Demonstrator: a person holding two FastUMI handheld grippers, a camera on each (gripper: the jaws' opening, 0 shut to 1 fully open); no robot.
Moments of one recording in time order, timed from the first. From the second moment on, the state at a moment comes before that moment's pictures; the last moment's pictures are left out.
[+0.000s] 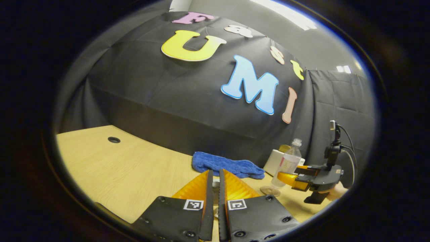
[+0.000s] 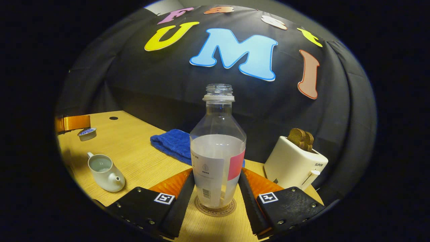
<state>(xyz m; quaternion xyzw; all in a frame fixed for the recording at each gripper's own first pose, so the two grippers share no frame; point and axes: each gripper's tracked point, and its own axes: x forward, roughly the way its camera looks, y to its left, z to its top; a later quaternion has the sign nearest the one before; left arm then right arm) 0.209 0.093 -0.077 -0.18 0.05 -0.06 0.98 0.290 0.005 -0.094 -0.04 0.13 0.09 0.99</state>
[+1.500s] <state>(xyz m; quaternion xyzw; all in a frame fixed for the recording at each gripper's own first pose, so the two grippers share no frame) 0.210 0.077 -0.086 -0.17 0.06 -0.08 0.98 0.287 -0.020 -0.121 0.07 0.18 0.04 0.98</state>
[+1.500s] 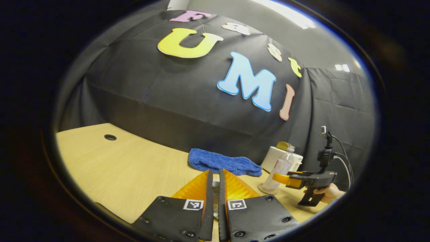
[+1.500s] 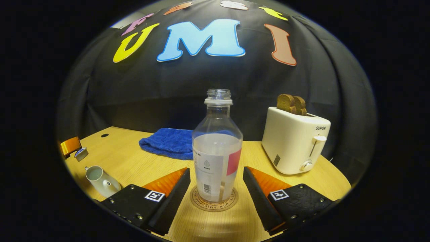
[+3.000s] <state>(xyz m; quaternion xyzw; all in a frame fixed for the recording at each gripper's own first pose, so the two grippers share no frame) 0.203 0.025 -0.063 -0.10 0.05 -0.09 0.99 0.130 0.019 -0.055 -0.03 0.07 0.08 0.99</state>
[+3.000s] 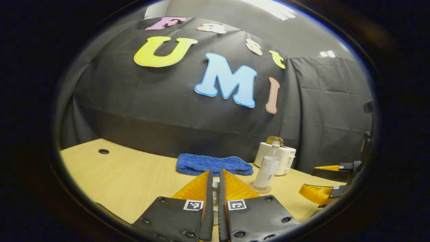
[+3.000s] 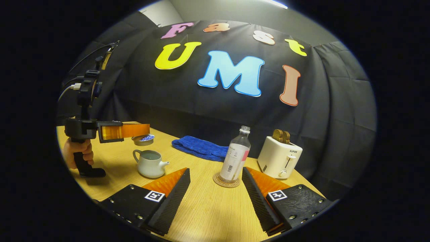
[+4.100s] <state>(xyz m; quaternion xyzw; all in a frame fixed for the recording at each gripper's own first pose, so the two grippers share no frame) 0.222 -0.002 -0.099 -0.01 0.09 -0.05 0.99 0.075 0.001 -0.050 0.00 0.03 0.09 1.00</state>
